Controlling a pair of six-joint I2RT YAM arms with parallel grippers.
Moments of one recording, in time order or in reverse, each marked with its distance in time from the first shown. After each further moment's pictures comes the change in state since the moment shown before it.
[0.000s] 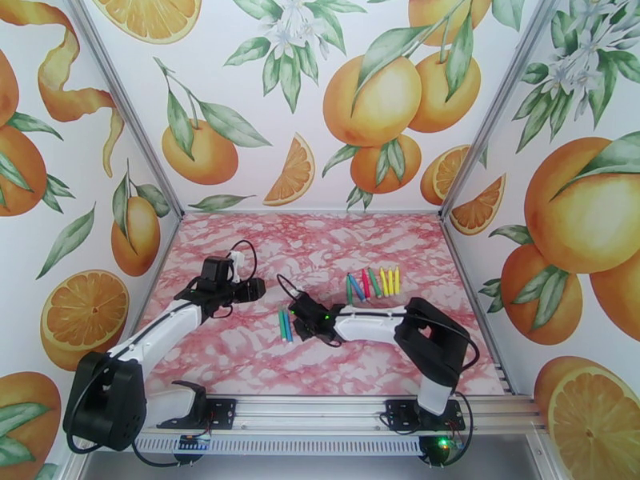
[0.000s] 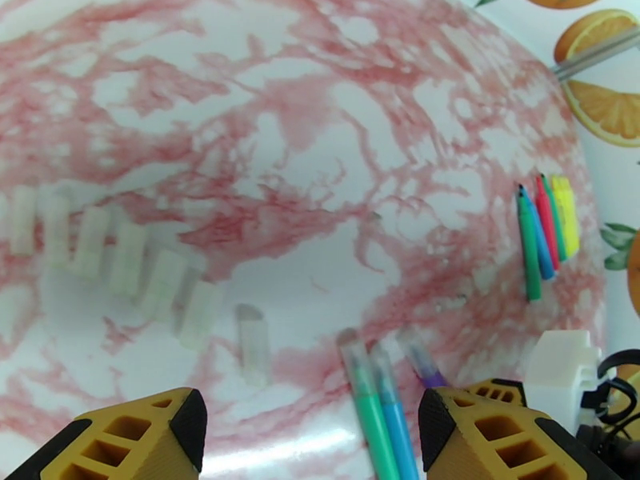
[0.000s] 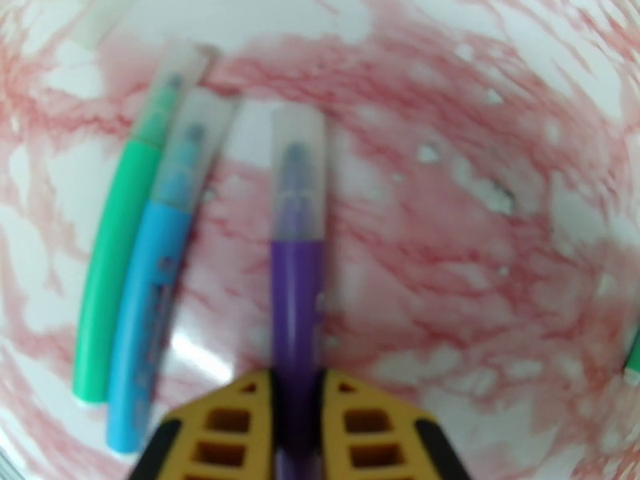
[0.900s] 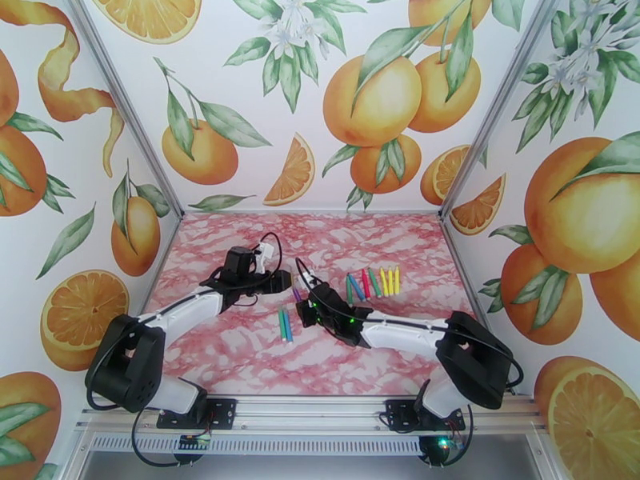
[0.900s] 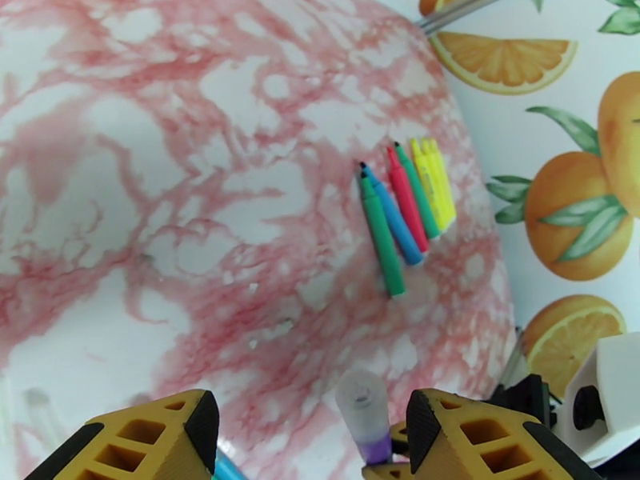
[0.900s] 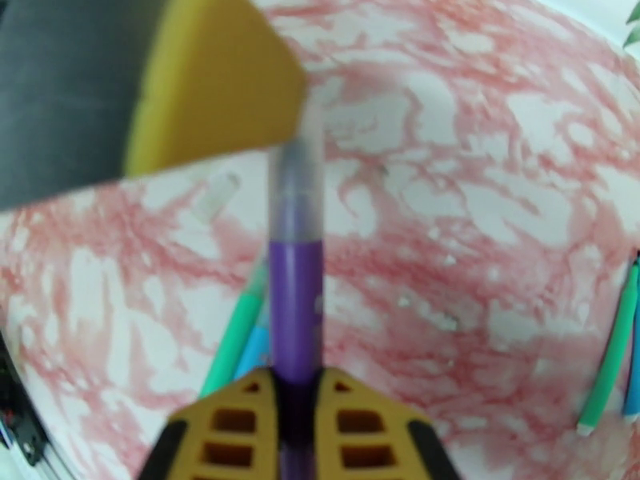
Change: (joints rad) left arm -0.132 0.195 0.101 0.239 0.247 -0.136; right arm -0.044 -0.220 -0.134 0.315 -0.059 -0.035
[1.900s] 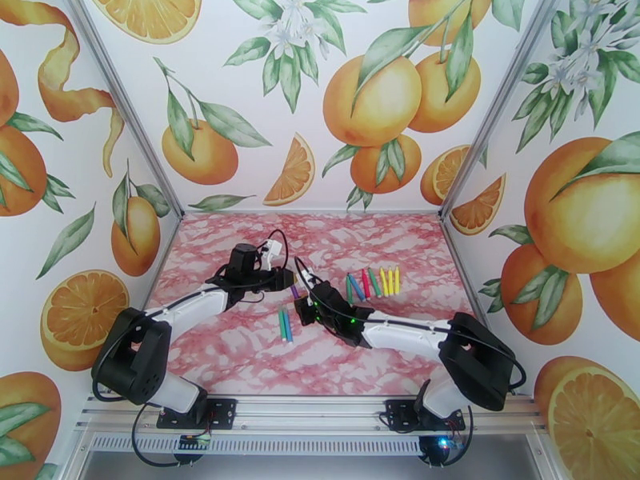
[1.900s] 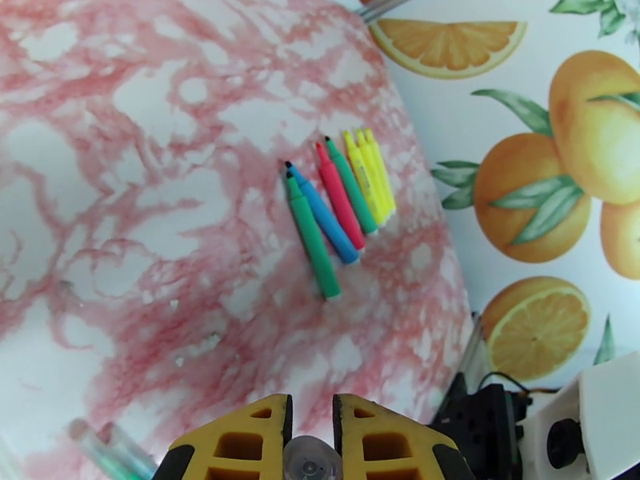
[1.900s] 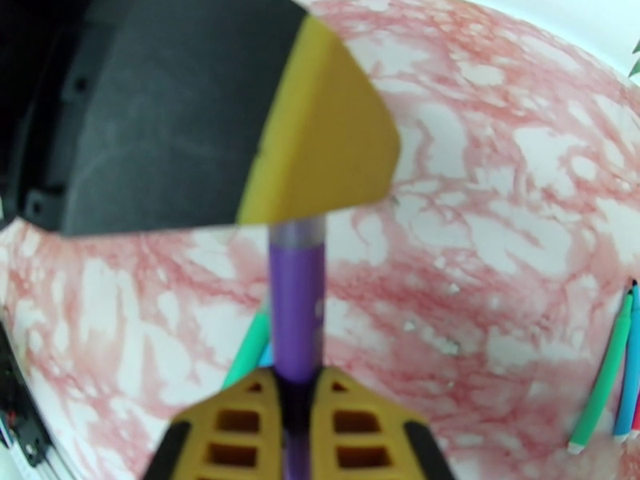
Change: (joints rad) left arm -0.026 0.041 0.027 0.075 0.105 -0.052; right arm 0.000 -0.008 0.000 0.037 0.003 -0.033
